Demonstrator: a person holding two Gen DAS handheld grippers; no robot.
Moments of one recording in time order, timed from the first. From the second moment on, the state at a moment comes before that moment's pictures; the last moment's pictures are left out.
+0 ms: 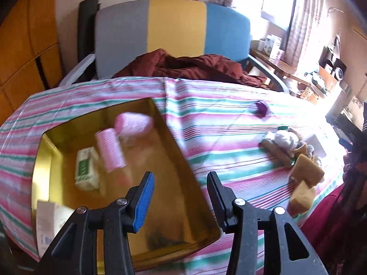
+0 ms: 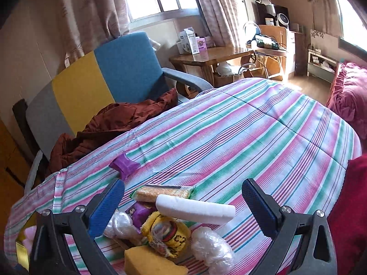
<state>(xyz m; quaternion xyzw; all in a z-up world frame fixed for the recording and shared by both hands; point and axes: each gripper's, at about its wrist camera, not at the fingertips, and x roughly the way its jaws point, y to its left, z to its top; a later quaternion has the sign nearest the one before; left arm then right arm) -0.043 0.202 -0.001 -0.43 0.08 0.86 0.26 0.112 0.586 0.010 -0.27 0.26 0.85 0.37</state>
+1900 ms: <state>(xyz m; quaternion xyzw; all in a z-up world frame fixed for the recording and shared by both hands) -0.118 0.387 -0.032 -0.51 0.09 0.80 0.31 0.120 0.614 -0.023 -0.28 0.41 0.83 0.27</state>
